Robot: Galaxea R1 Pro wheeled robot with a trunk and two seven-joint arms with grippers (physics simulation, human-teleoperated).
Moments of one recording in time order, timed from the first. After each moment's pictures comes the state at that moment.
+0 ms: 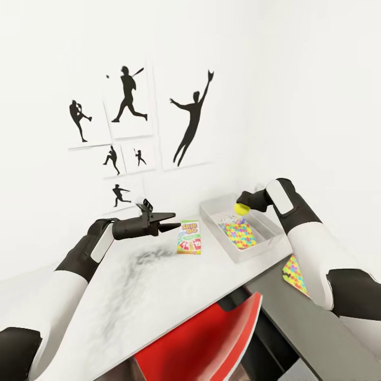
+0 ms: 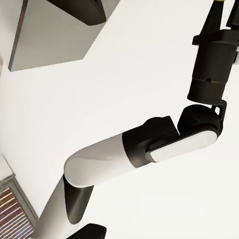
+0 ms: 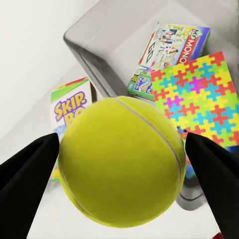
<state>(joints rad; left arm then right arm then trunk) -0.94 0.12 -0.18 -0.89 0.60 1.02 -1.30 -1.26 -0.06 0.06 -0.68 -0.74 0.93 -0.37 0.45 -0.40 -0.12</state>
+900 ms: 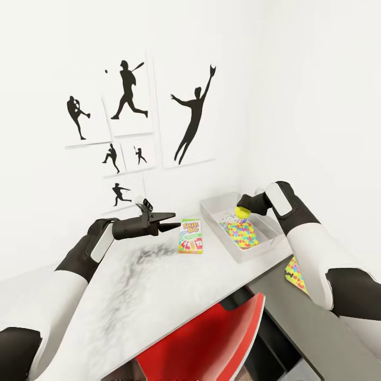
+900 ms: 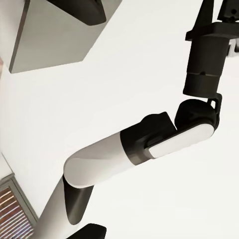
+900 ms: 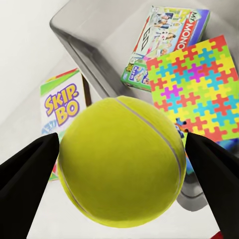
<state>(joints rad) -0.94 0.12 -0.18 -0.89 0.60 1.01 -1.30 -1.26 -0.06 0.06 -0.64 -0.74 0.91 -0.37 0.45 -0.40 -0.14</state>
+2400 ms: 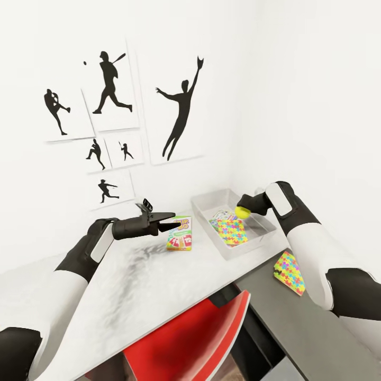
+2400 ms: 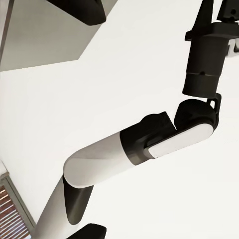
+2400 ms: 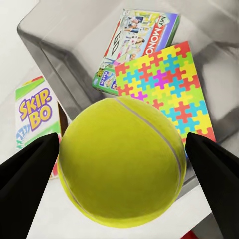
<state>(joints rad) -0.94 0.12 -0.18 -0.89 0.60 1.01 -1.30 -1.26 -0.06 0.06 -0.64 -0.74 0.91 -0.37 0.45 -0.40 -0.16</state>
